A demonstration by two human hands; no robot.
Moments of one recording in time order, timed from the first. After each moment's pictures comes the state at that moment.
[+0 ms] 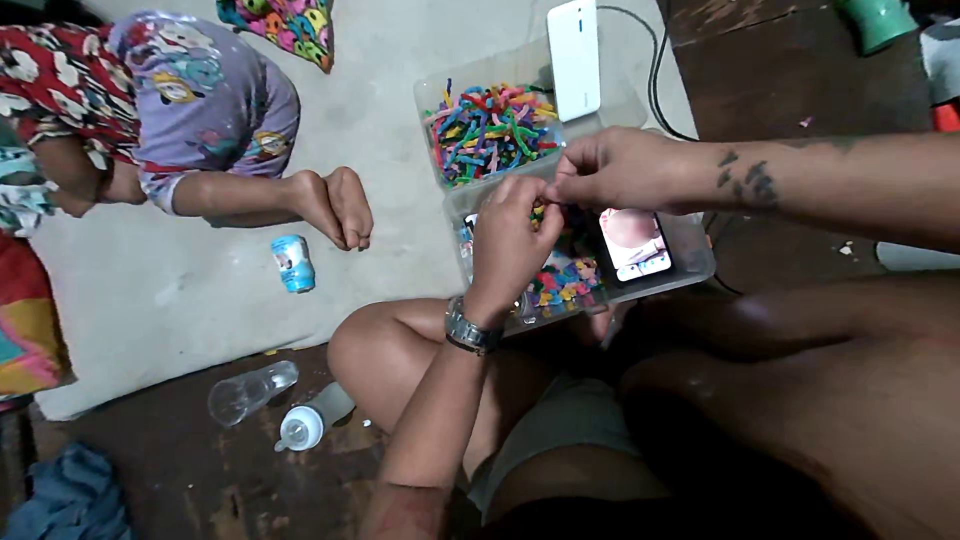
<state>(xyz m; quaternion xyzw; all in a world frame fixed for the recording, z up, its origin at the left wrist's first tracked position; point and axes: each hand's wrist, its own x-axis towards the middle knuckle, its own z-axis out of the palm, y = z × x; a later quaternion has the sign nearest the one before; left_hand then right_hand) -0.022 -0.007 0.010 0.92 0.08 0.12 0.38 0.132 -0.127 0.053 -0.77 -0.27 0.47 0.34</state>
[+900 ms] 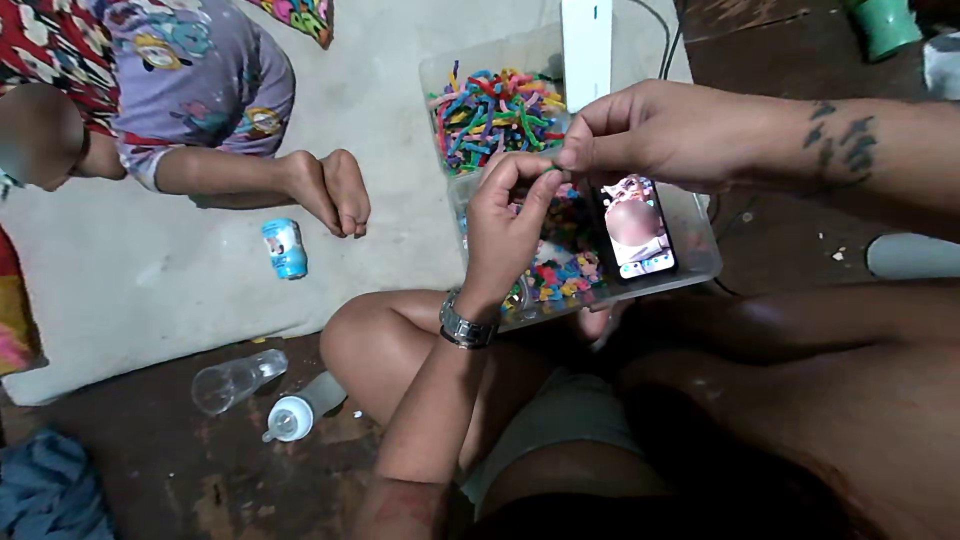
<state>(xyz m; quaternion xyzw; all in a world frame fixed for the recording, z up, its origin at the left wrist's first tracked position) -0.030 -0.002 0.012 0.76 0.09 0.19 0.62 0.135 -0.125 0.082 -0.72 -0.28 0.48 0.41</state>
